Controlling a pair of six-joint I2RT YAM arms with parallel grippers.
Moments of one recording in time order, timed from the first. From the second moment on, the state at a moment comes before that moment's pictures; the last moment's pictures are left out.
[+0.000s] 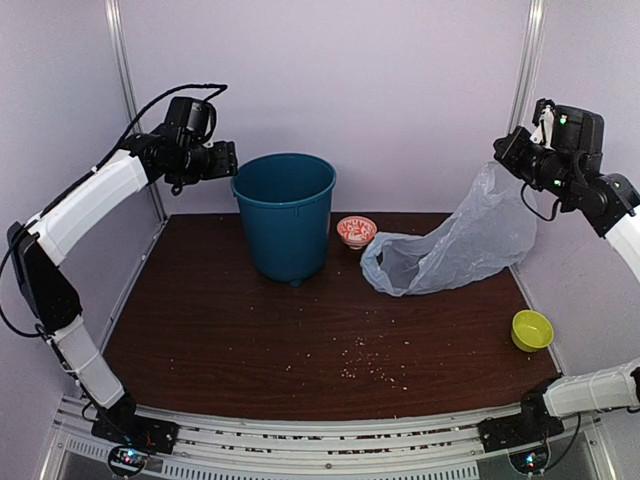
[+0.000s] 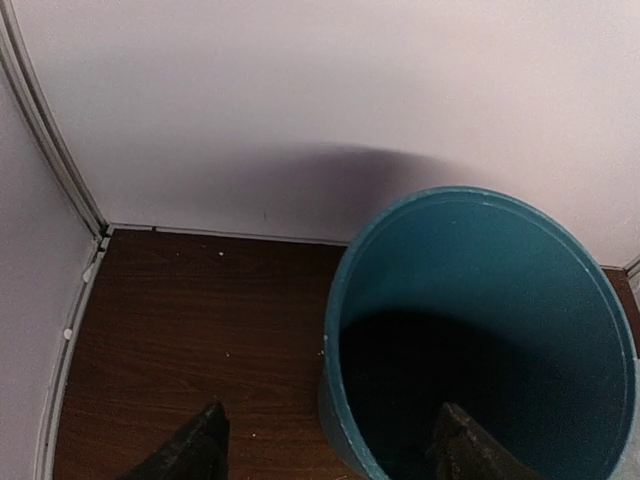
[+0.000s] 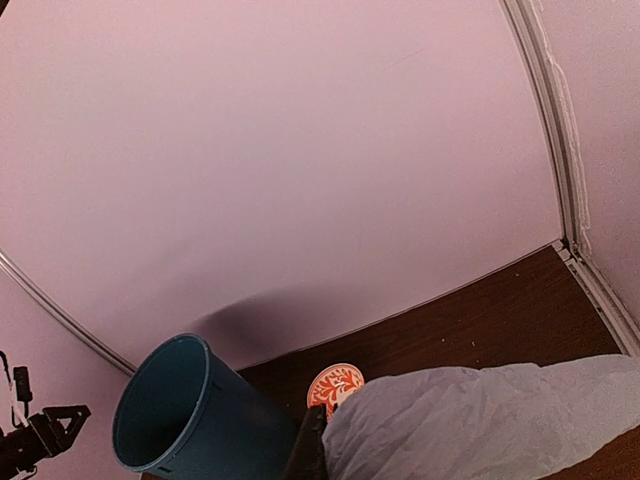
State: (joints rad) left arm -0.50 1.68 1.82 -0.65 -0.34 -0.38; right arm 0.36 1.12 1.44 -0.47 0.25 0.60
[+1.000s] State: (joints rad) left arm -0.37 1.89 1.99 -0.78 -0.25 -0.52; right arm 0.36 1.02 1.32 -0.47 0.17 0.60
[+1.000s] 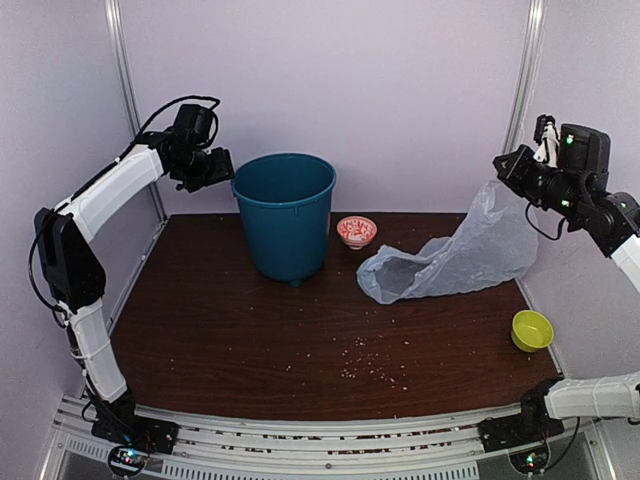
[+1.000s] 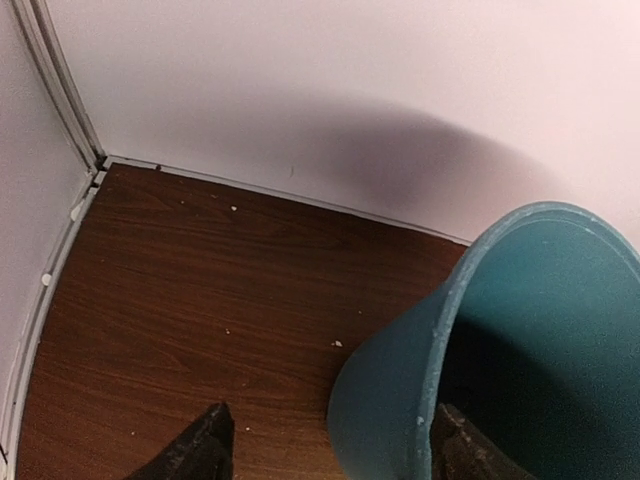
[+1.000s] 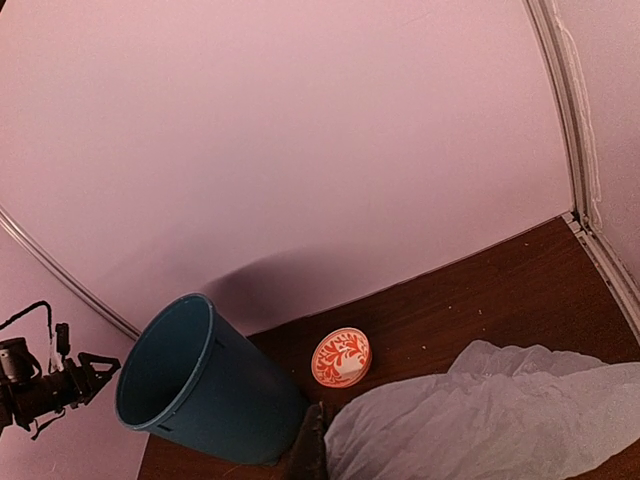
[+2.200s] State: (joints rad) left arm -0.39 1.89 1.99 -0.84 -0.06 -0.40; right arm 0.36 1.04 1.29 -0.46 0.12 0.63
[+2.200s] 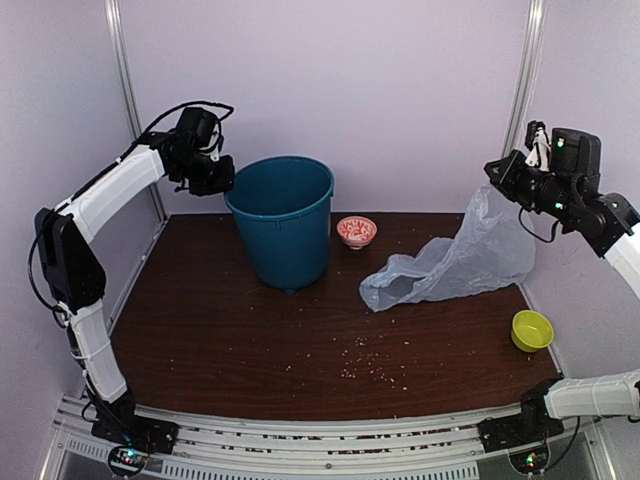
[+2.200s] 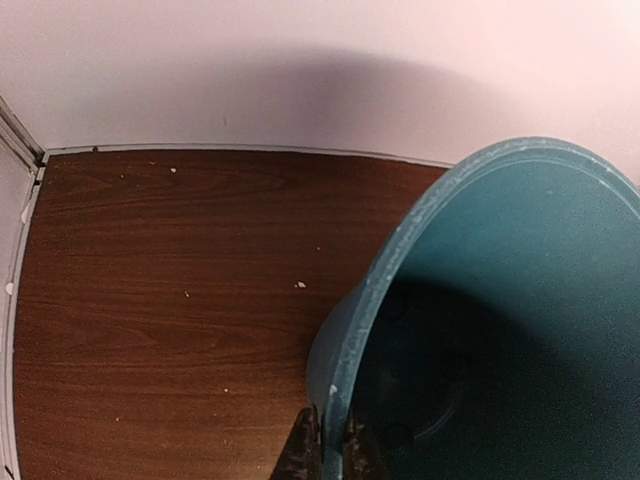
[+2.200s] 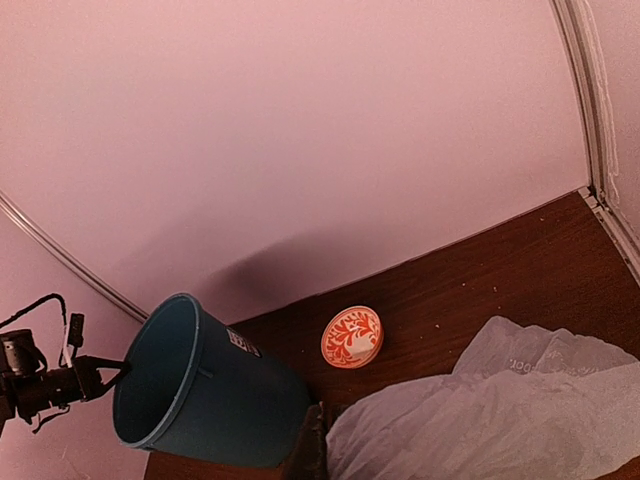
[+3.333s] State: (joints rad) left arm -0.74 1.72 1.86 -0.85 0.13 -0.35; right arm 0.36 1.26 2.10 -0.50 0.18 0.66
